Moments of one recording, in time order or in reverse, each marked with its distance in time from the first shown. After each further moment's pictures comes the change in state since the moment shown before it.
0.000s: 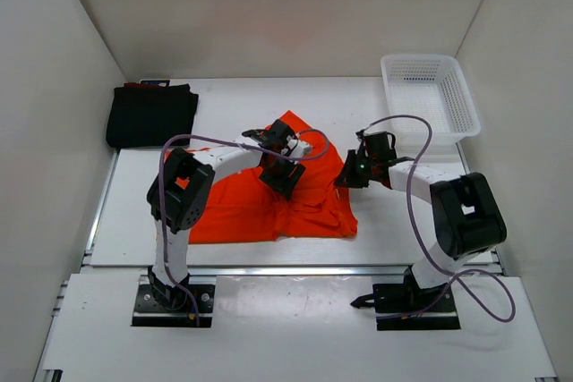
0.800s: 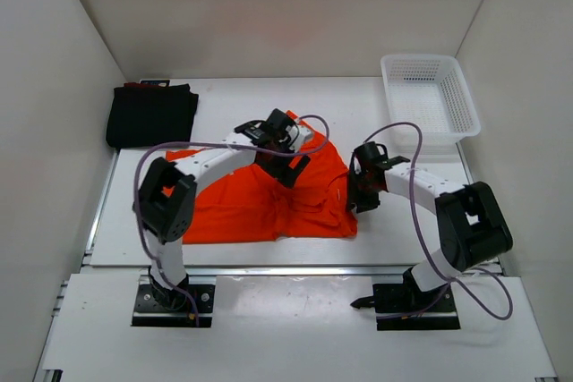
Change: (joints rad) left arm -0.026 -0.099 0.057 -0.041 -0.115 0.019; right arm 0.079 -0.068 0.021 -0.428 0.247 -0.102
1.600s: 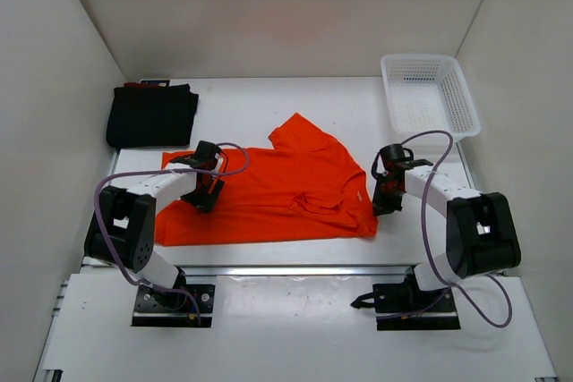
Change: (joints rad) left arm 0.393 -0.359 -0.634 0.065 -0.542 0.064; right arm -0.167 -0.047 -0.038 -0.082 0.101 0.048
